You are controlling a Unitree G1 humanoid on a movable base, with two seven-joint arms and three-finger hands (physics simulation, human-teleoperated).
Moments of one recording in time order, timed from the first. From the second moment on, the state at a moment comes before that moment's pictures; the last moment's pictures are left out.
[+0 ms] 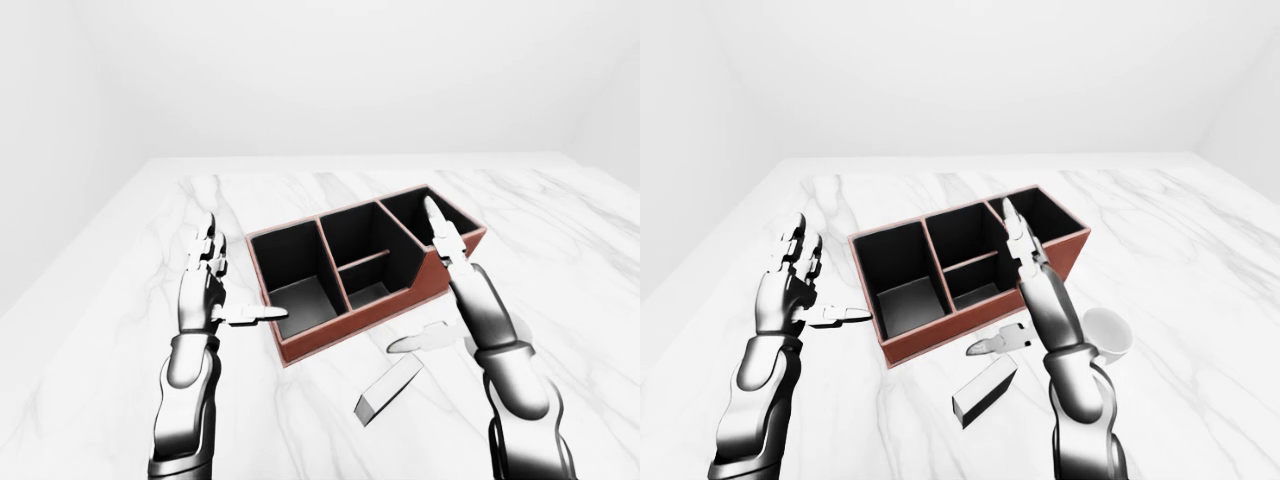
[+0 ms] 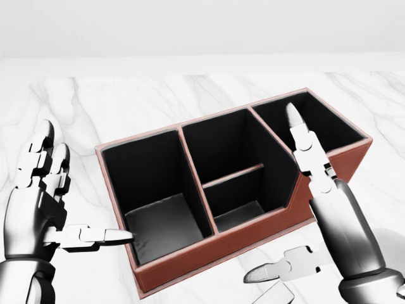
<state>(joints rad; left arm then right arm) -0.02 0.05 0.12 -0.29 -0.05 0.09 -0.07 0.11 -0.05 -0.04 -0.67 -0.45 0.09 0.33</state>
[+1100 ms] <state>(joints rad) -0.02 0.05 0.12 -0.27 -0.04 0.09 -0.07 0.16 -0.04 0.02 -0.76 -0.64 0.09 0.45</state>
